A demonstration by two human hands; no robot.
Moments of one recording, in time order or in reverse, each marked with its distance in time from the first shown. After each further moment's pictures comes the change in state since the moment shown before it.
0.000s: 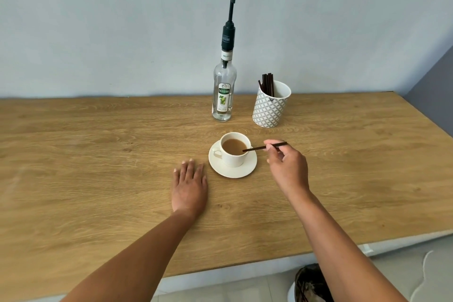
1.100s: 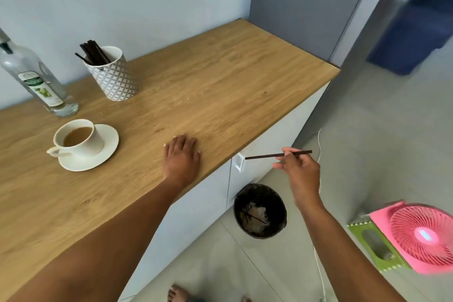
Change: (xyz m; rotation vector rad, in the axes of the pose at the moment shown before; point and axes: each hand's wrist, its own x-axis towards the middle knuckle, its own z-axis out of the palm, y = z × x) left_hand -0.080 0.261 0.069 -0.065 -0.182 0.556; right_hand -0.189 0.211 -0.232 0.483 0.621 0.620
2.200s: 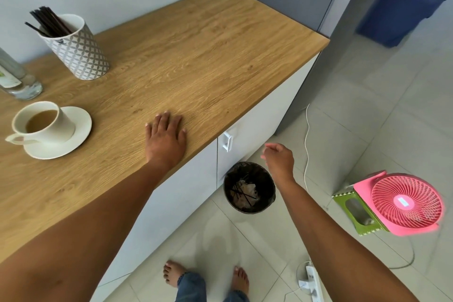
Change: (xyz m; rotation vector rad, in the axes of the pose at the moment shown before) left_hand 0.004 0.007 0.007 0.040 -0.030 0.021; right_hand 0.033 0.076 0.005 -0.253 -0.003 0.234
